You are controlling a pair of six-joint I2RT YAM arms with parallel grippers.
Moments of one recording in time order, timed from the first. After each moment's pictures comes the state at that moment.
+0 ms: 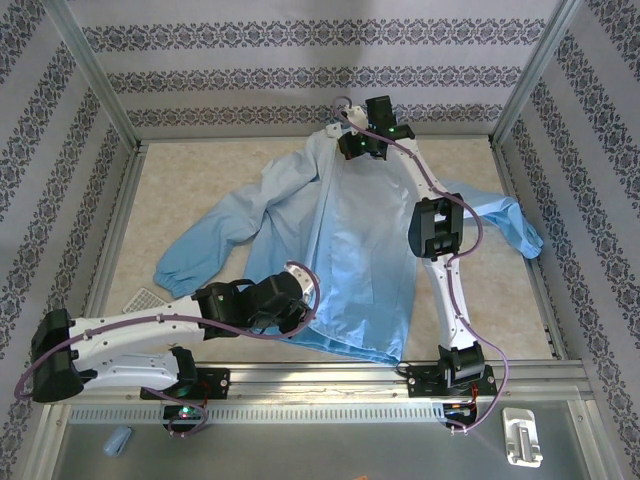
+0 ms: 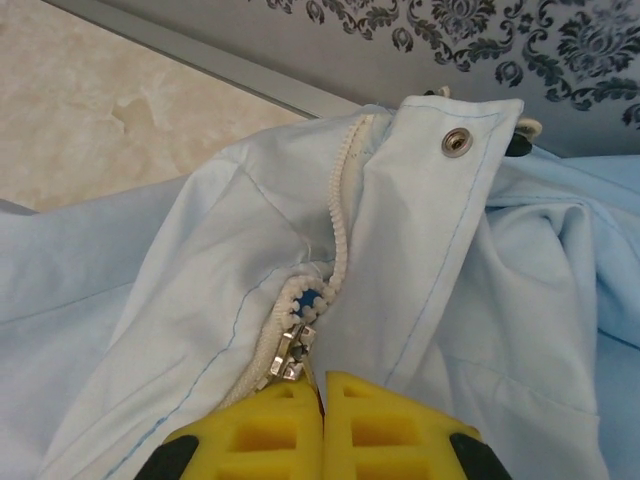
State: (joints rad) left arm -1.15 1.11 0.81 -0.61 -0.11 -0.48; right arm 0.22 2.60 2.53 -0.68 -0.41 -0.09
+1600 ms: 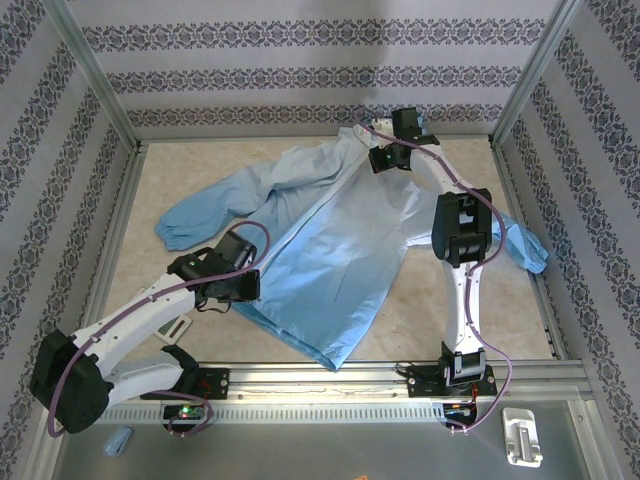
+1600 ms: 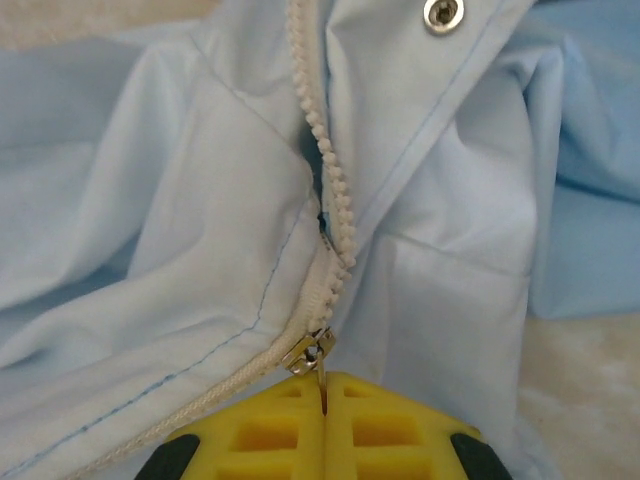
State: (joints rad) left arm -0.57 1.10 0.76 -0.82 0.06 -0.62; right arm 0.13 2.33 2.04 -0.60 -0.26 -0.16
